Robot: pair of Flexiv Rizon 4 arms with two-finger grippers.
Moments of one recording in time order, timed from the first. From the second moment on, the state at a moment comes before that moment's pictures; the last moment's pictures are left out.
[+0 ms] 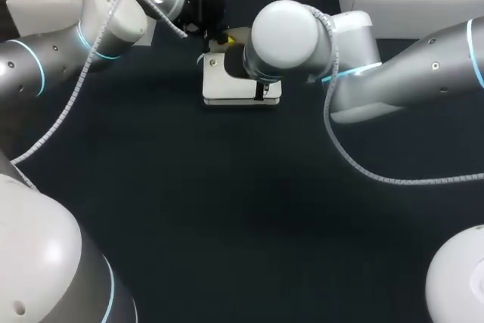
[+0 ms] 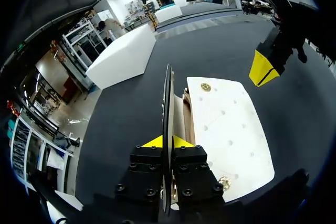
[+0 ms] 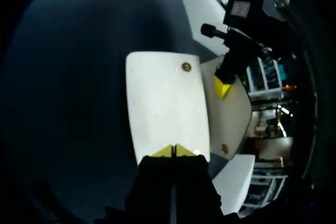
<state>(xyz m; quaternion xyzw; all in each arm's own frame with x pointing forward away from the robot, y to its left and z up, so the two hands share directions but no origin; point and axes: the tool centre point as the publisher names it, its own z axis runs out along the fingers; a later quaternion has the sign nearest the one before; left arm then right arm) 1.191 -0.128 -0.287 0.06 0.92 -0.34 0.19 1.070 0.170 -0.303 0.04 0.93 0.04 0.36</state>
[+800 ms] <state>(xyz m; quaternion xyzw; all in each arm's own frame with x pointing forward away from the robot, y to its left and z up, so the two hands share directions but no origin) 1.196 -0.129 -0.310 0.10 0.91 -0.33 0.22 1.062 0.181 -0.315 0.05 0.93 0.05 0.36</state>
